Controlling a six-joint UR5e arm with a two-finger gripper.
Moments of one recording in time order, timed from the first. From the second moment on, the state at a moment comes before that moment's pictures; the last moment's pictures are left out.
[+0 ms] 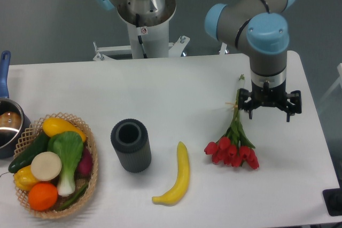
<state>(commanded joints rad) 2.75 -1.91 -1.57 -1.03 1.64 1.28</state>
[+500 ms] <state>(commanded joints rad) 2.89 -1.85 -1.58 -1.17 1.49 1.61</state>
